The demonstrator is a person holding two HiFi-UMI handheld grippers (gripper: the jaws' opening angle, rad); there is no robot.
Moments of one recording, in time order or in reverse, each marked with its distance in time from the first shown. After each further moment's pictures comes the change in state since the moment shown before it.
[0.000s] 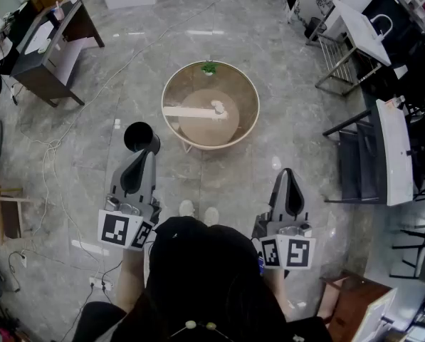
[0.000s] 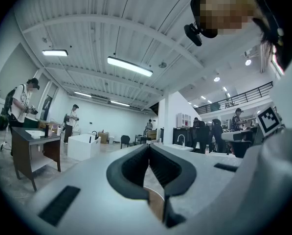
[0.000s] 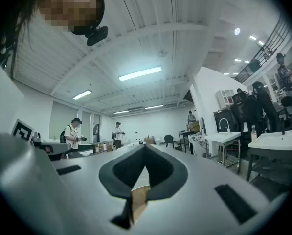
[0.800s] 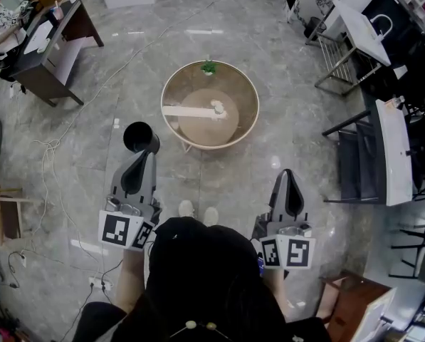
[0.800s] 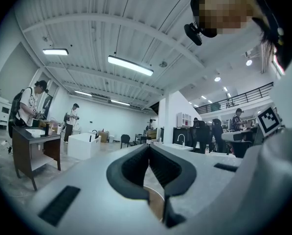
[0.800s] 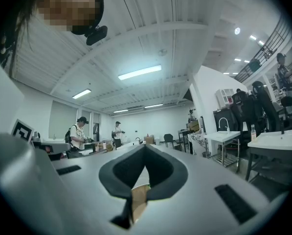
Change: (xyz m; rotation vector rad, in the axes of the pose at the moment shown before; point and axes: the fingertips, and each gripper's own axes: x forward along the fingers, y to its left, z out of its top) left arm -0.001 0.006 -0.002 -0.007 0.005 0.002; right arm 0.002 0.003 -0.004 0.002 0.014 -0.007
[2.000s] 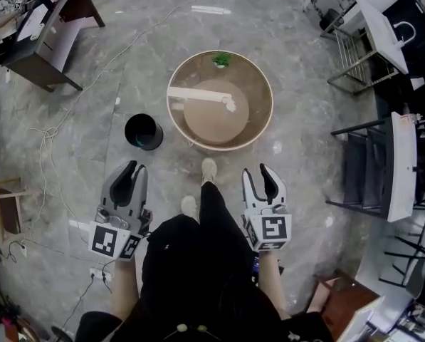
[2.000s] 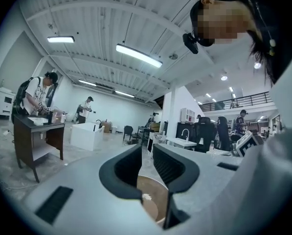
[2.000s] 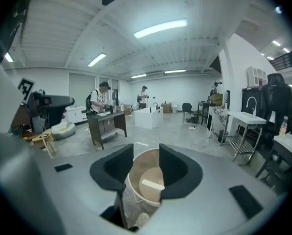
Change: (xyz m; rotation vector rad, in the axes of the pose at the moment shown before) left arm 0.024 0.085 -0.043 -0.071 0.092 0.023; right arm 0.113 0.047 -0.167 -0.137 0.433 0.224
